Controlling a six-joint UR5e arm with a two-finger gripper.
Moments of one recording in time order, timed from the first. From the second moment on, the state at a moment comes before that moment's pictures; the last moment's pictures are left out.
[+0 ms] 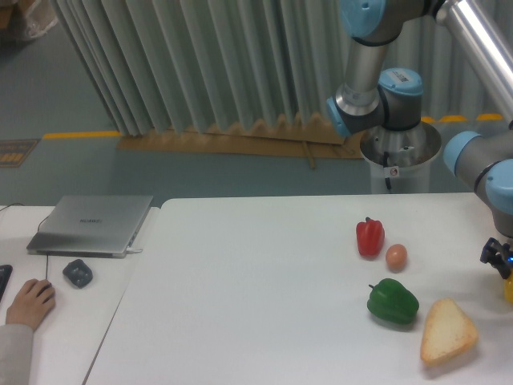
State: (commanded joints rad) arm 2.55 -1.99 -1.56 -1.09 1.81 1.05
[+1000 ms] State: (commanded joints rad) arm 2.58 -2.00 -1.59 -1.09 1.81 1.06
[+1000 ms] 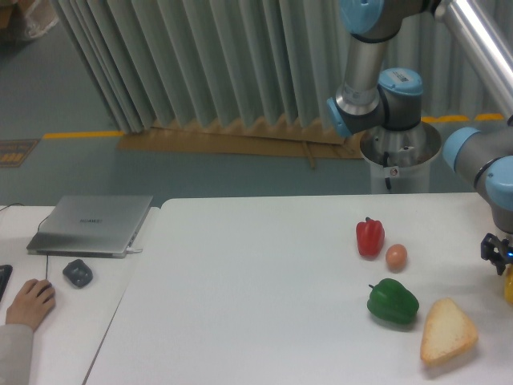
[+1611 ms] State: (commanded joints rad) arm 2.58 -2.01 -1.59 -1.10 1.81 1.06
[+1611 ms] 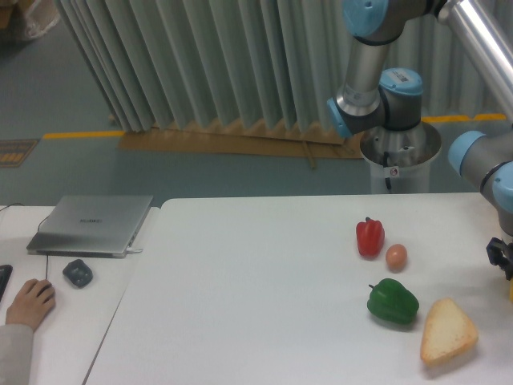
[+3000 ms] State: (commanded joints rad) arm 2.77 -1.83 -1.52 -1.38 1.68 1.86
